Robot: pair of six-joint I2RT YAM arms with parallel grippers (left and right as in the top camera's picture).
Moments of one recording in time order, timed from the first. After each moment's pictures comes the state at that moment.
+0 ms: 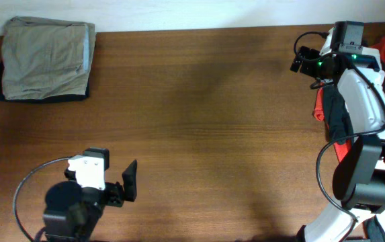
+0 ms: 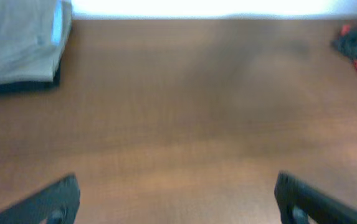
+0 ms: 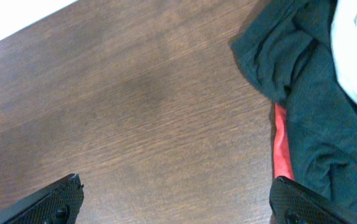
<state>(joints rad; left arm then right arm) -0.15 0.44 0.69 -0.75 0.09 -0.08 -0.19 1.93 1.62 -0.65 -0.10 0.24</state>
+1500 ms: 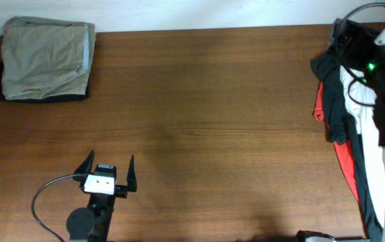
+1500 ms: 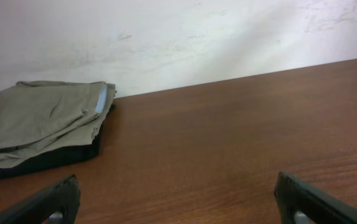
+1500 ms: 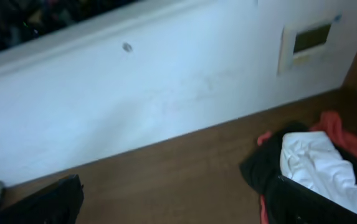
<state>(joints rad) -0.04 0.01 0.02 -0.07 0.09 0.11 -0.17 1.29 1.62 -0.66 -0.10 0.24</state>
